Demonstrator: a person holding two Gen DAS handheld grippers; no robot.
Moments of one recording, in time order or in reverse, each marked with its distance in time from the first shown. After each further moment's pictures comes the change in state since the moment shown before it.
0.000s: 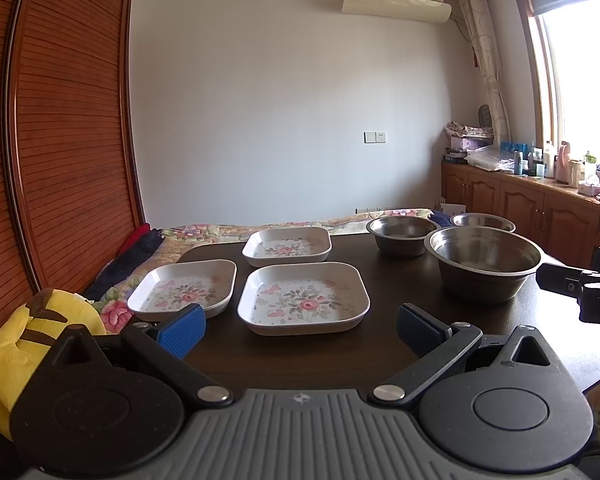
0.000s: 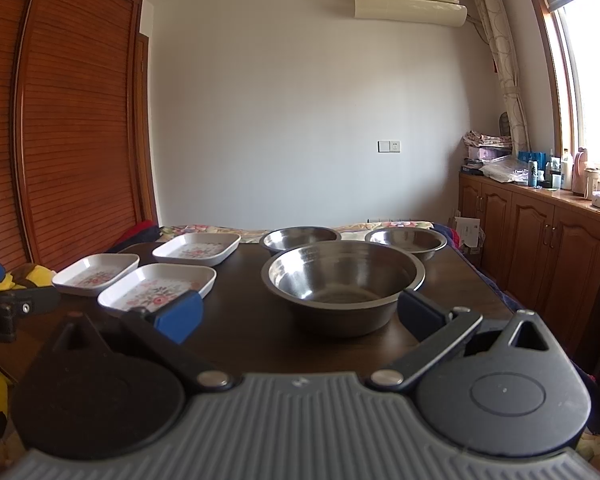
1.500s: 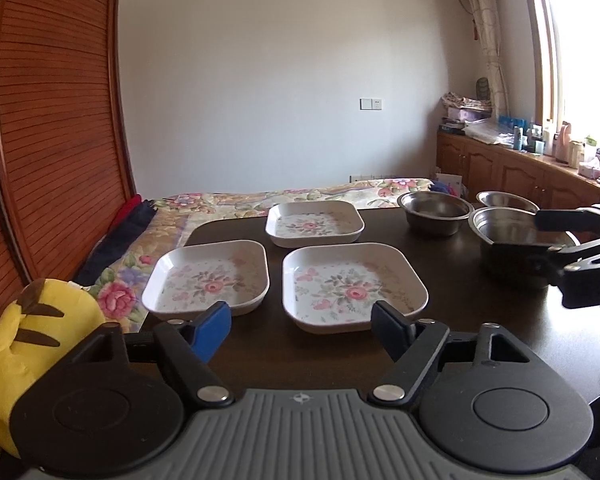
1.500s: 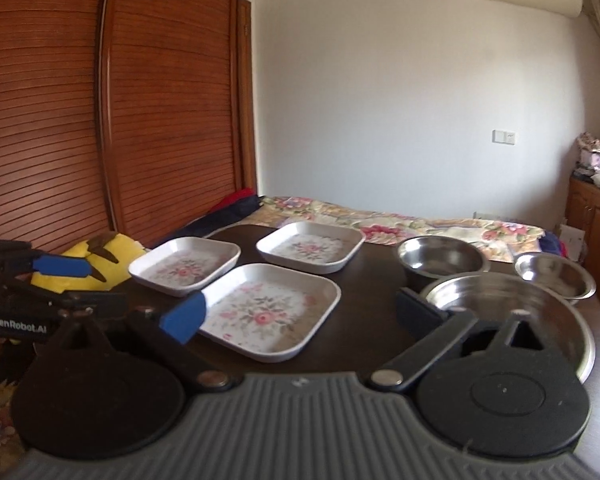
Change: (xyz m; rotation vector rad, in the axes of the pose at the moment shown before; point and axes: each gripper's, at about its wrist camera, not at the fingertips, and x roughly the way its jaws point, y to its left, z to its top) left arm 0.047 0.066 0.019 0.009 0.129 -0.058; right arm 0.079 0.070 0.035 -0.129 0.113 0.318
